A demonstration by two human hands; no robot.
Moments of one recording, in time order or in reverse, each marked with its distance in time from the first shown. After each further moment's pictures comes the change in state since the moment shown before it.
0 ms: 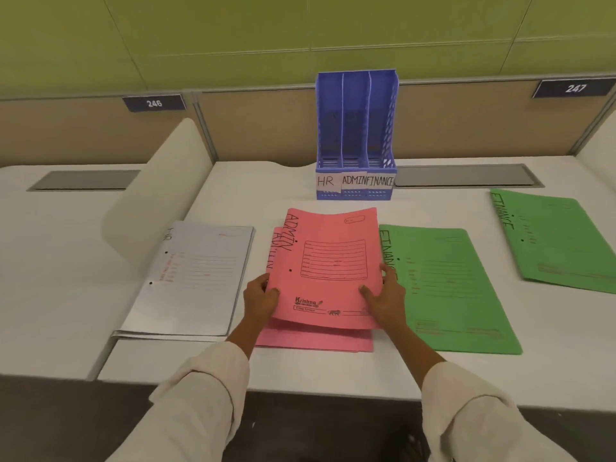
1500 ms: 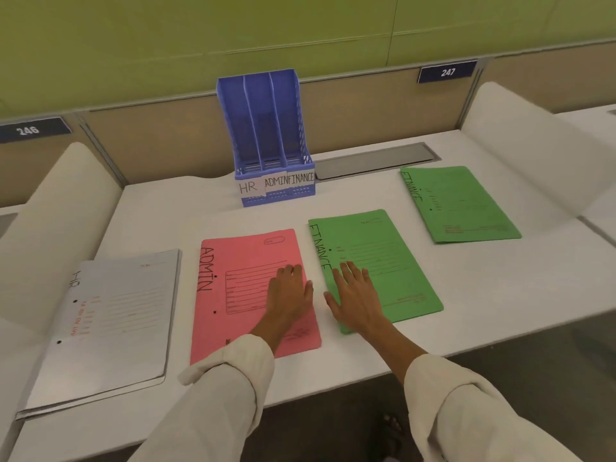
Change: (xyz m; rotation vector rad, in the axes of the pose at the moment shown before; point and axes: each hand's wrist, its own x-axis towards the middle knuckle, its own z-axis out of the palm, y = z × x) left_hand -0.033 0.072 0.145 0.925 -0.236 0.656; right_hand -0.017 0.033 -0.059 -0.914 -0.060 -0.303
